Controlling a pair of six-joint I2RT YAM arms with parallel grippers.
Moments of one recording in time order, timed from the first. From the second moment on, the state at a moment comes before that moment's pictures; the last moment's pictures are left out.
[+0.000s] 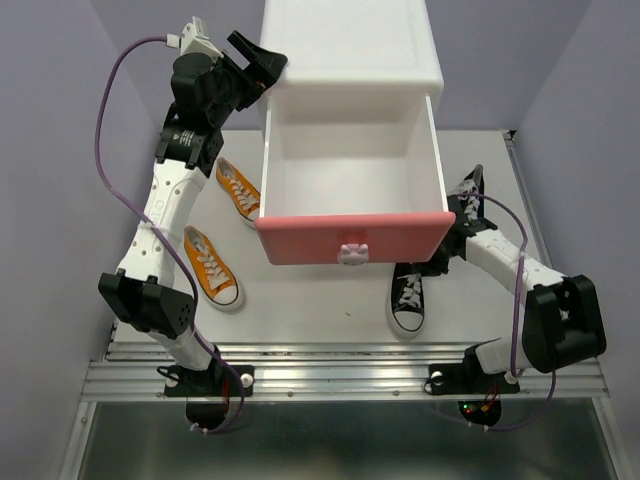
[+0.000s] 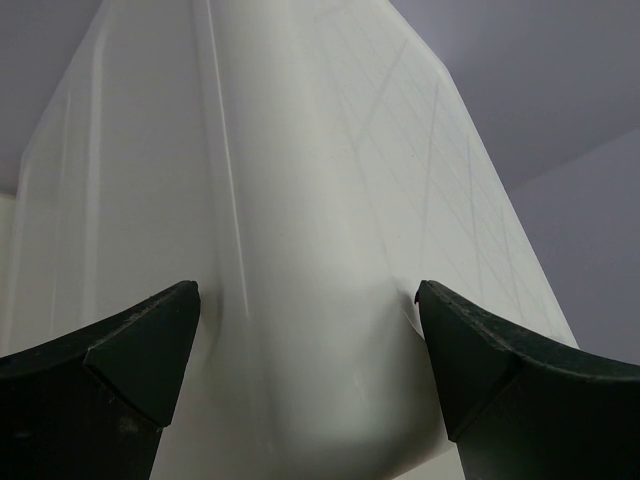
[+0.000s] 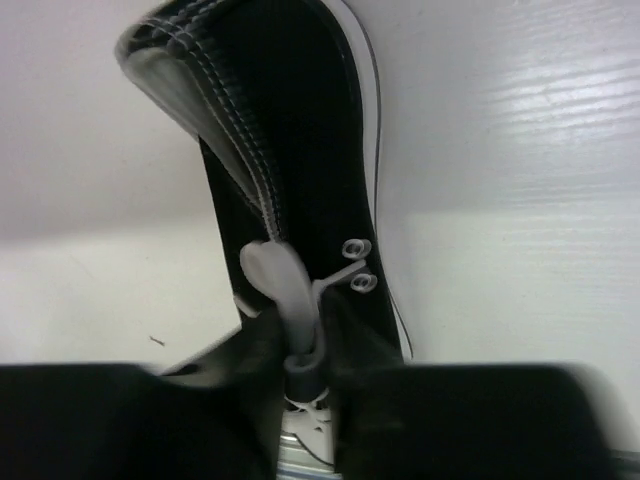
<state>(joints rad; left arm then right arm) -0.25 1.63 1.90 -0.30 0.11 -0.81 0.28 1.39 0.88 -0.67 -0.13 0.59</state>
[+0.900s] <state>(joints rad) -0.25 1.65 1.94 -0.34 0.13 -0.82 -0.01 1.47 1.84 -0.91 0.37 0.60</state>
